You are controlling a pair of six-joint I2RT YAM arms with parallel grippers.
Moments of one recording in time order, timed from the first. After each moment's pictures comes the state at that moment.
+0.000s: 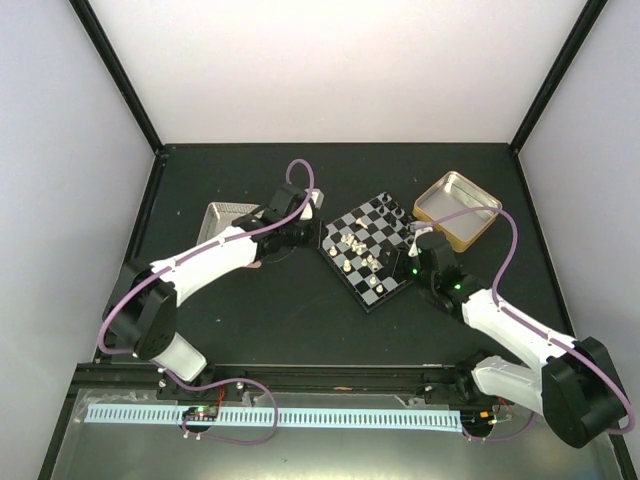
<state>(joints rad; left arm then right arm) -0.64 1.57 1.12 -0.33 0.18 -0.50 0.51 1.09 0.51 -0.03 -0.06 0.59</state>
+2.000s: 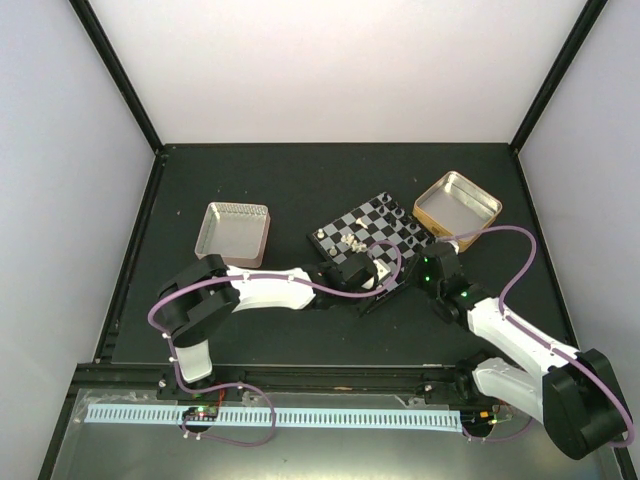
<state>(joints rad) -1.08 1.81 1.05 -0.15 -0.04 -0.22 0.45 1.03 0.43 -0.16 0.15 0.81</state>
